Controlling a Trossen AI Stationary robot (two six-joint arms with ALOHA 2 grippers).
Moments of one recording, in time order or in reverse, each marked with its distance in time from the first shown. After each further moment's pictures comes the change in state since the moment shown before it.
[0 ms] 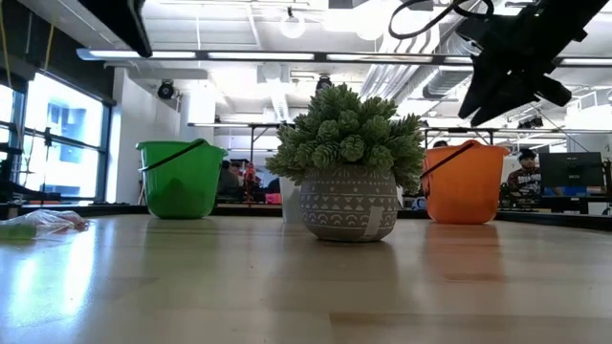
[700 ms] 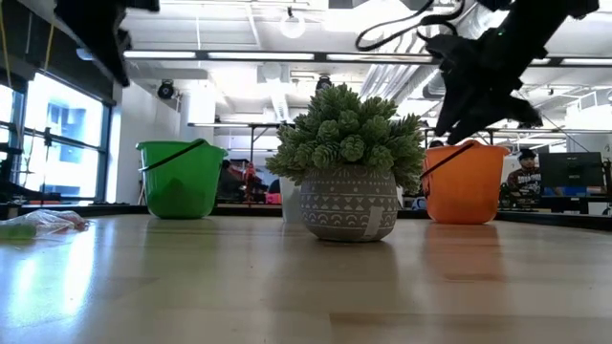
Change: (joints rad) left arm 0.149 -0.167 -0.214 0.194 0.362 -0.027; right arm -0.160 0.126 0.000 0.209 -0.298 -0.162
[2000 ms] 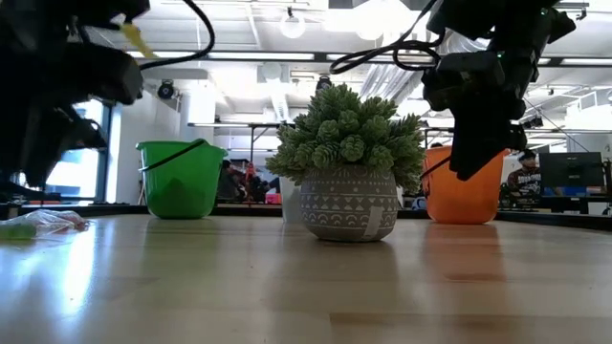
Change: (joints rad) left arm -0.091 0.207 -0.345 0.472 0.449 -0.016; right arm -0.008 0.175 0.000 0.060 -0.328 -0.254
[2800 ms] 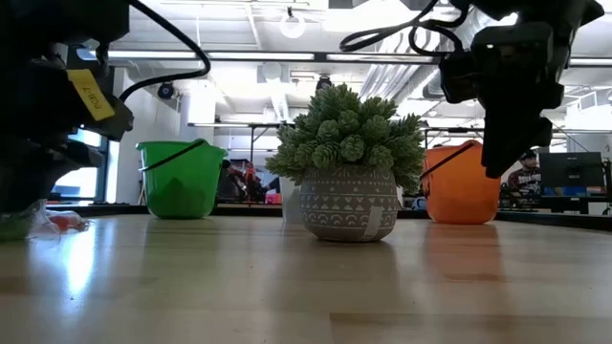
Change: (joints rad) left arm -0.145 0.284 0.013 0.054 -0.132 -0.070; right arm 0.162 0.000 0.000 -0.008 -0.013 0.081
